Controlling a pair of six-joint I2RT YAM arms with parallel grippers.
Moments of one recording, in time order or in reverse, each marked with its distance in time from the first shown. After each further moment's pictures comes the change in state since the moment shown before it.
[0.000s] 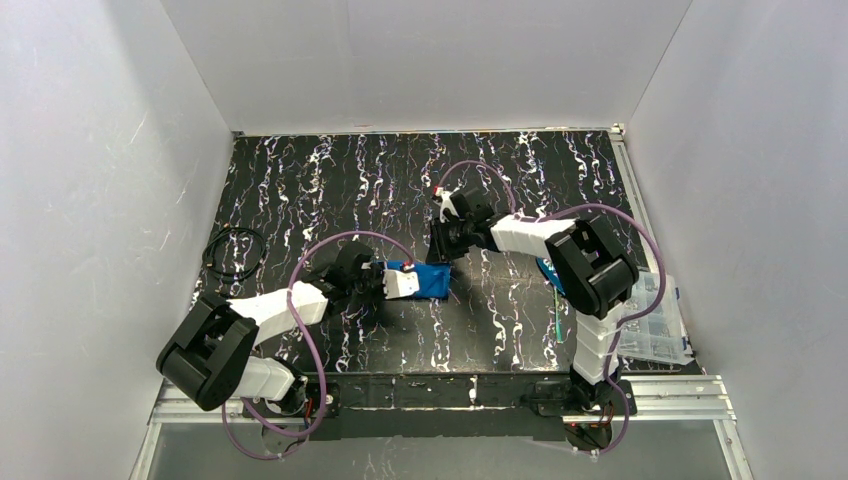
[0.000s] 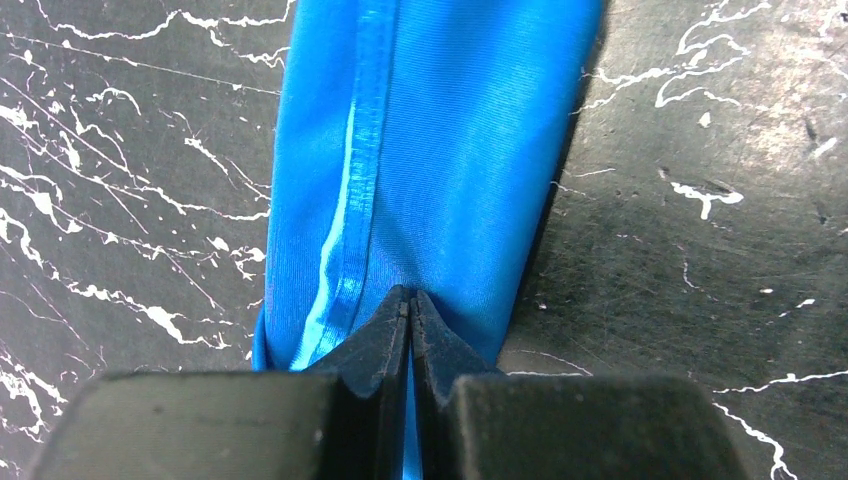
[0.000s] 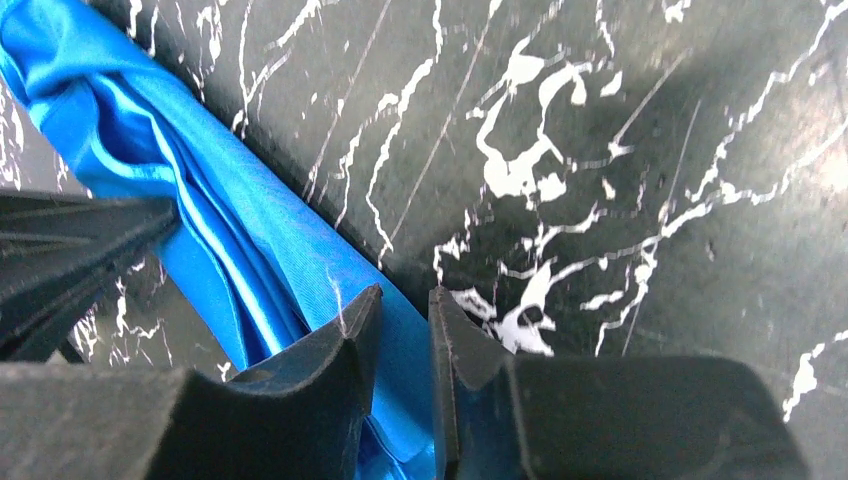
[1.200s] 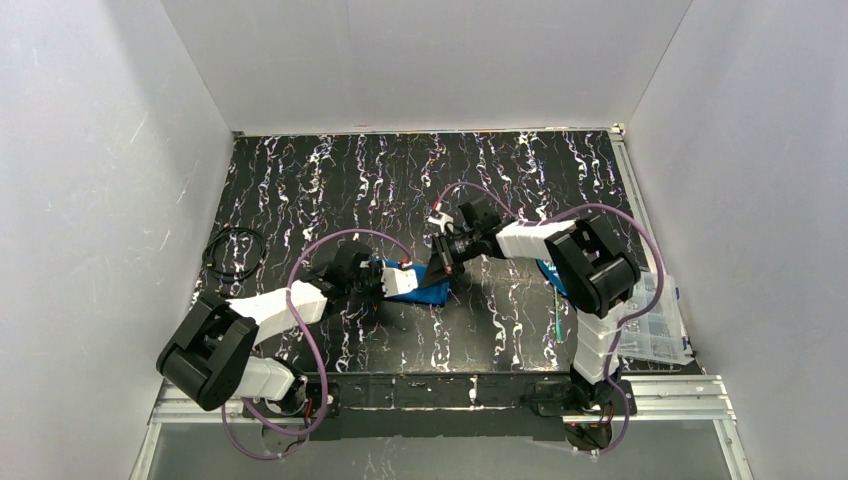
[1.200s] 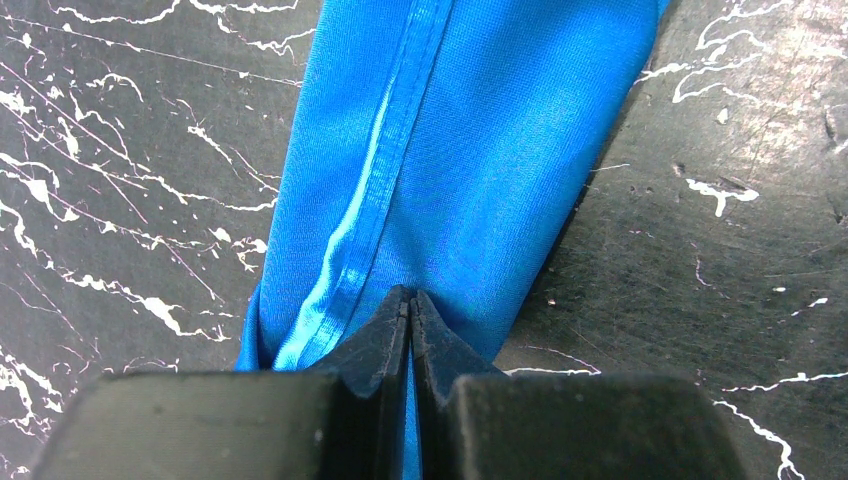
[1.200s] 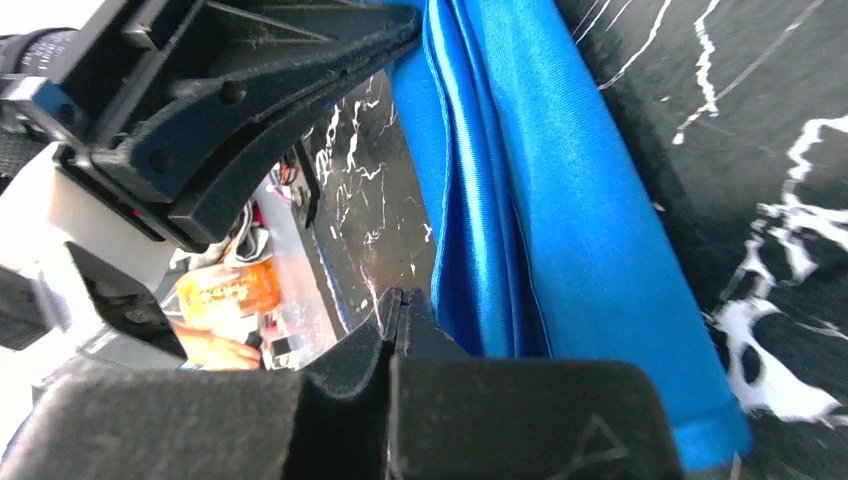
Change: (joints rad) left arm 0.018 0.000 0.001 0.002 0.005 -0.017; right arm -0.036 -0.032 -0.116 0.077 -0.544 0.158
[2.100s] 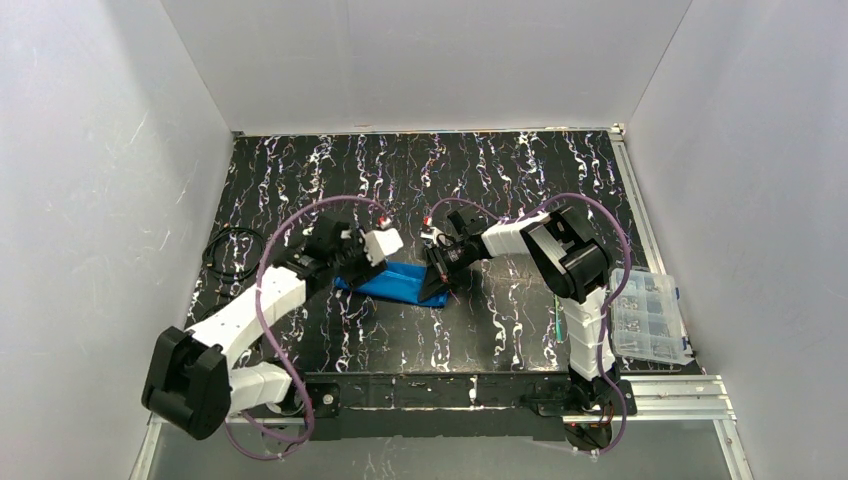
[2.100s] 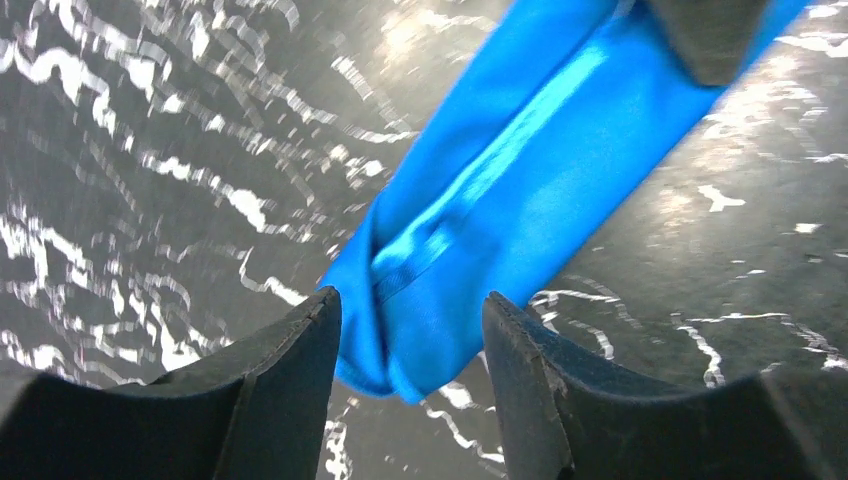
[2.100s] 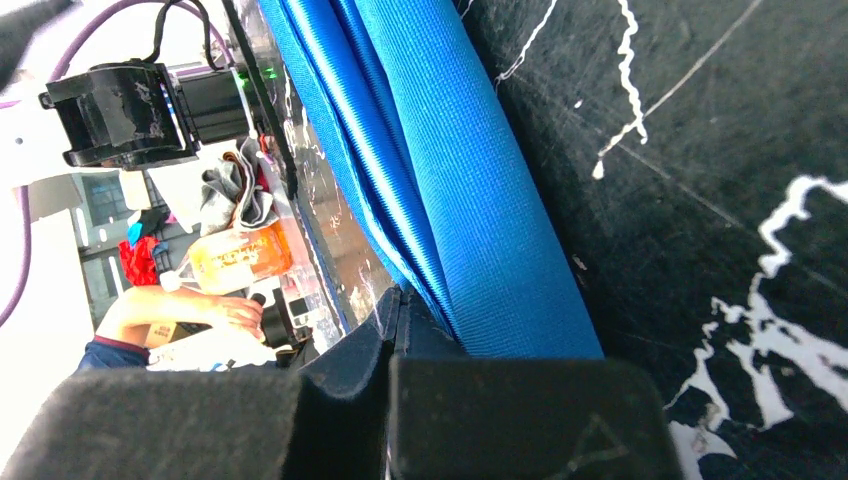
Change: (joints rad) left arm 0.082 -0.161 0.209 -0.343 0.016 -0.177; right arm 0.027 0.199 0.096 -0.117 -0.080 -0.076
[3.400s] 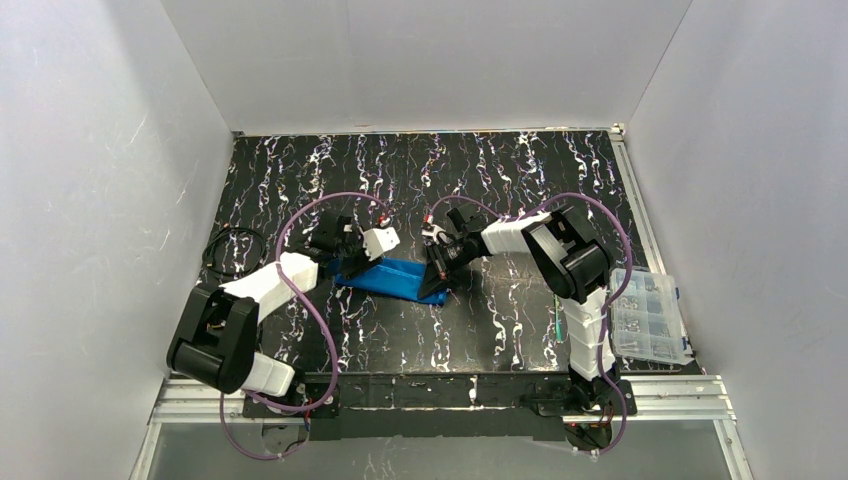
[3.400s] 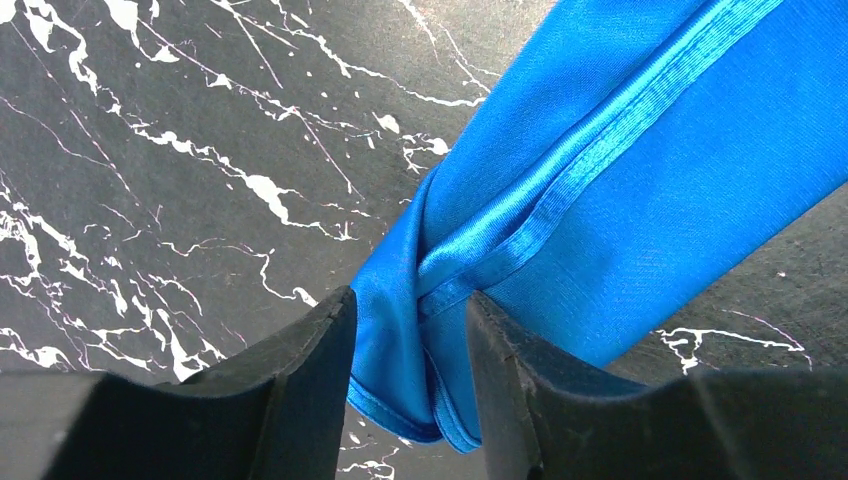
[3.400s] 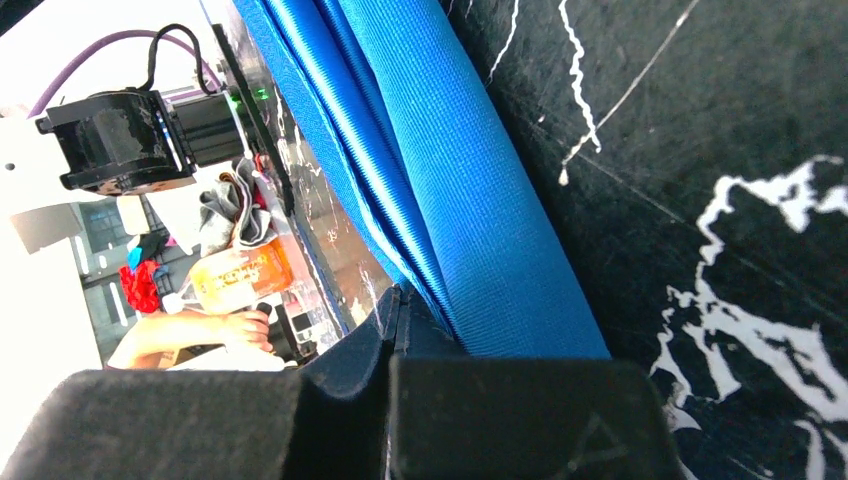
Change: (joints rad) left arm 0.126 0.237 0.000 0.161 -0.040 0.100; right arm 0.000 -0.005 0.024 -0.037 0.049 0.028
